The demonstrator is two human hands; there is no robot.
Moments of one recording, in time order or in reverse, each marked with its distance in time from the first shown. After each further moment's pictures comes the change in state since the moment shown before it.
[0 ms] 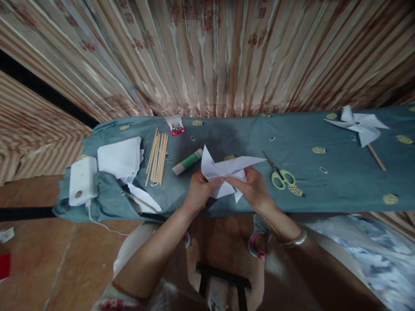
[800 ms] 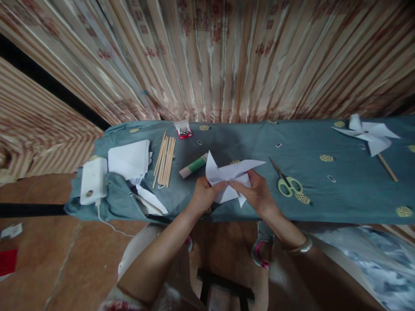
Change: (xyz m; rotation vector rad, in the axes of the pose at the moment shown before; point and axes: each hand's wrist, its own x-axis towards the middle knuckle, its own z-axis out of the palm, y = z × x) left_hand -0.001 0.003 -0.006 0.045 -0.011 -0.020; right_hand 0.001 -0.002 0.006 0.023 -0.026 -0.027
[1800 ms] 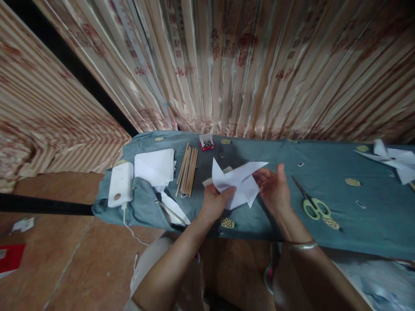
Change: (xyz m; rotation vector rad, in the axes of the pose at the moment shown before) left_hand 0.003 0.020 -0.038 -0.057 0.134 0.083; right_hand 0.048 -0.002 0.031 0.495 0.064 0.072
